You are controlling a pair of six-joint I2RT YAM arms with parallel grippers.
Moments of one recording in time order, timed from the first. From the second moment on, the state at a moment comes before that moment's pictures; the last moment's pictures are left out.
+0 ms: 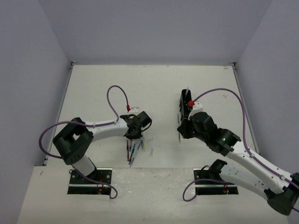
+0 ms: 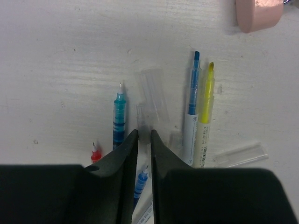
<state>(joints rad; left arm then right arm) -0.87 1.62 0.90 -0.58 -0.40 -0.94 0.79 0.81 0.74 -0.58 0.17 0.52</state>
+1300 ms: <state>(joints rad) -0.86 0.93 0.73 0.10 -0.19 -0.77 0.83 0.83 0.45 0.26 -0.41 0.70</state>
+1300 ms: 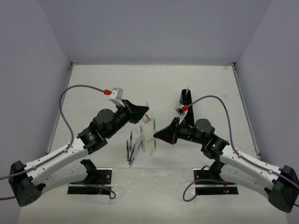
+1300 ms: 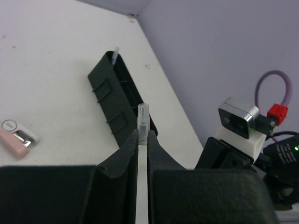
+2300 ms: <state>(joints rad) -0.86 0.85 0.57 0.52 0.12 -0.71 0.83 0.82 0.54 0.31 -0.47 0.66</state>
